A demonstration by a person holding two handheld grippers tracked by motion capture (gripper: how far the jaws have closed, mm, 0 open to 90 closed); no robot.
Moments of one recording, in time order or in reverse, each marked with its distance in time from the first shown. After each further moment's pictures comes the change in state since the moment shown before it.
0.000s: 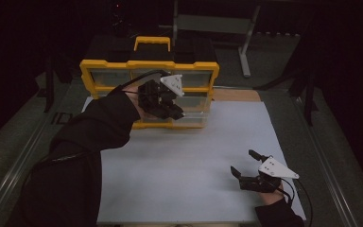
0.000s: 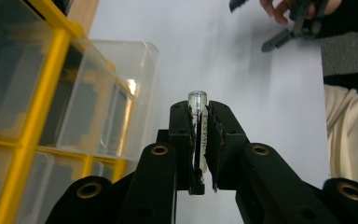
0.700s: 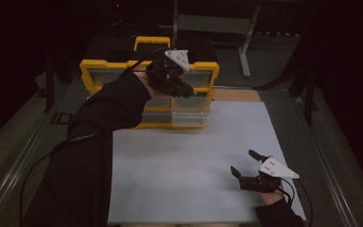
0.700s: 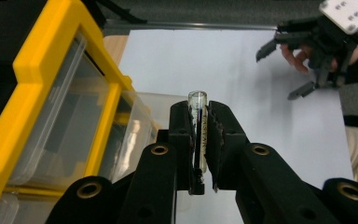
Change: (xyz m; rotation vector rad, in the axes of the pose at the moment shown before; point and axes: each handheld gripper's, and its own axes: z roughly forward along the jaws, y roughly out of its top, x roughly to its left) left arm 0.045 0.019 0.004 -0.126 0.021 -0.035; right arm -0.001 -0.001 0.000 0.000 0.004 0.005
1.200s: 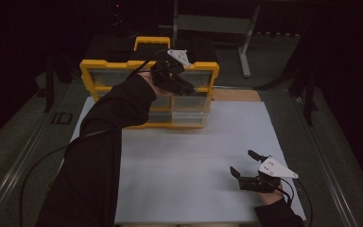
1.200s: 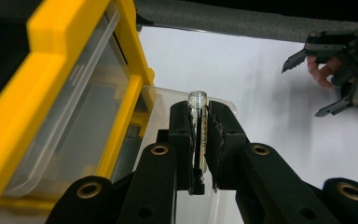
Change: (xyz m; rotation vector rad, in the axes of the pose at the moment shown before) left arm 0.028 -0.016 0.036 -0.017 -0.013 -0.099; right arm 0.001 0.000 0.001 0.003 0.006 -0.002
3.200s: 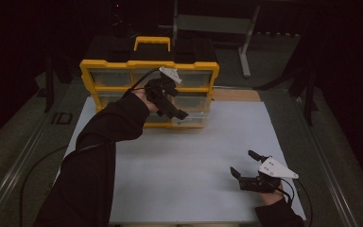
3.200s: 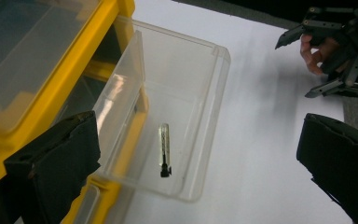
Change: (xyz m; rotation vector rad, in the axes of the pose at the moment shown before) left arm -0.011 -0.051 0.012 -0.001 -0.059 -0.135; right arm 0.000 0.000 -0.001 0.005 0.003 -0.006
